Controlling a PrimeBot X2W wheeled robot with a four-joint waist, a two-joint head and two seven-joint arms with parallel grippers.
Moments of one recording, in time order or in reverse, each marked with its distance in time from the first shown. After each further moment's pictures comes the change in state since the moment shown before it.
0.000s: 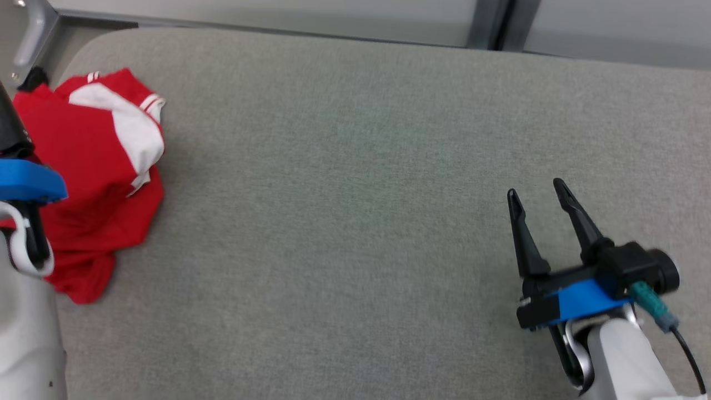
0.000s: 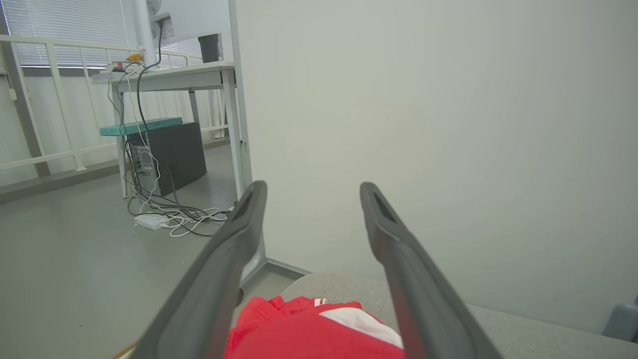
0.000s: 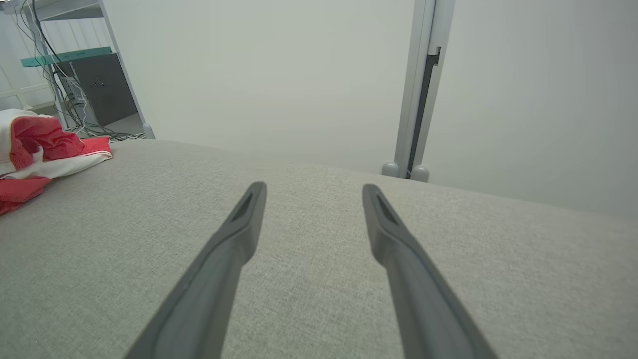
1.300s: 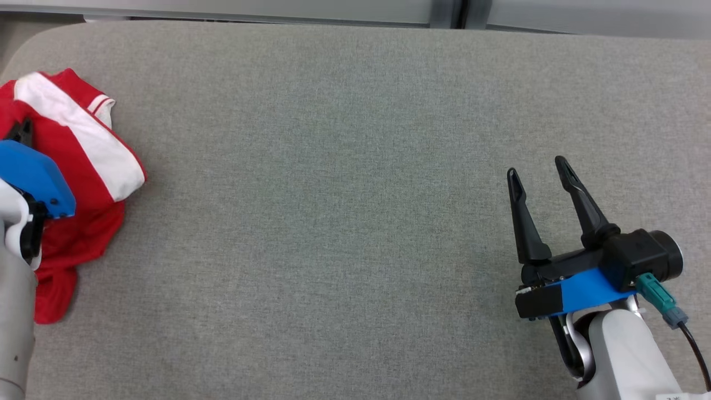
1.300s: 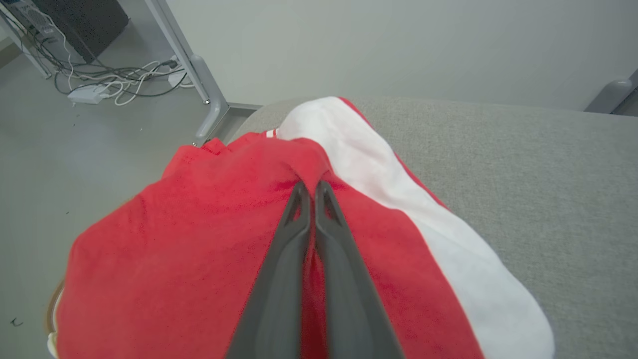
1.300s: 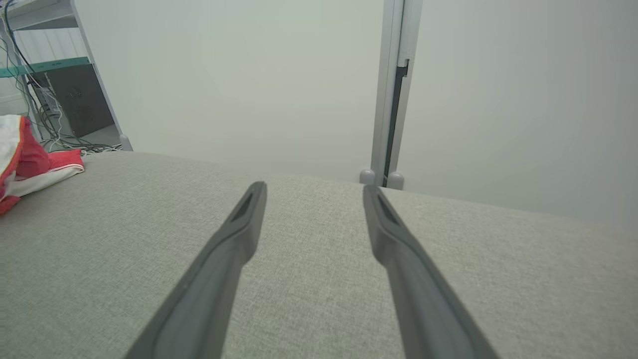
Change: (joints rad) left arm -0.223 0.167 -0.347 0.509 -0.159 -0.047 0.298; right arm -0.030 0.000 0.010 -0.062 0.007 0.000 0.000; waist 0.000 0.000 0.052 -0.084
